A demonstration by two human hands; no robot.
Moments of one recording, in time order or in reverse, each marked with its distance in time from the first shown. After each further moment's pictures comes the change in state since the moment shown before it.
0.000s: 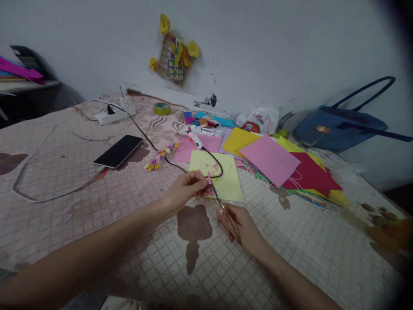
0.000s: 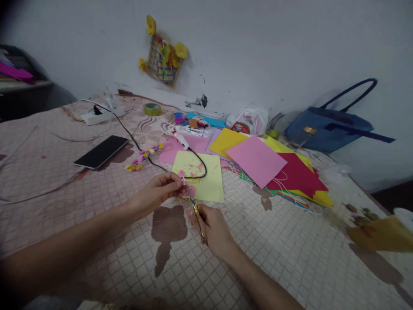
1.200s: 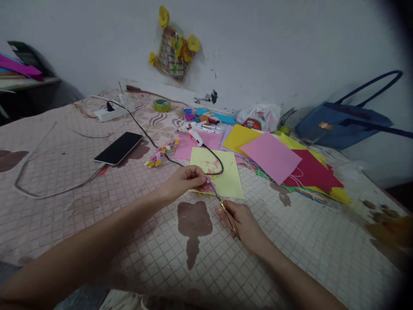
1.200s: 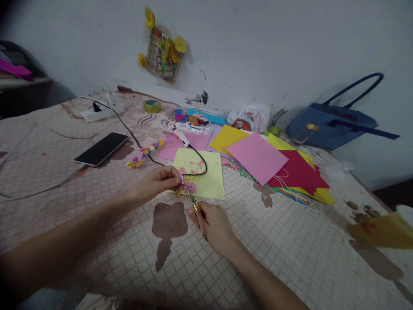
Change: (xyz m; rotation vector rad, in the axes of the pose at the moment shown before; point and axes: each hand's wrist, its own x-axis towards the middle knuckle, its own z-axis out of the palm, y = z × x) left_hand 0.007 0.011 -0.014 0.219 -0.113 -0.002; right_hand 0.000 -0.003 -0.007 -0.256 0.026 -0.074
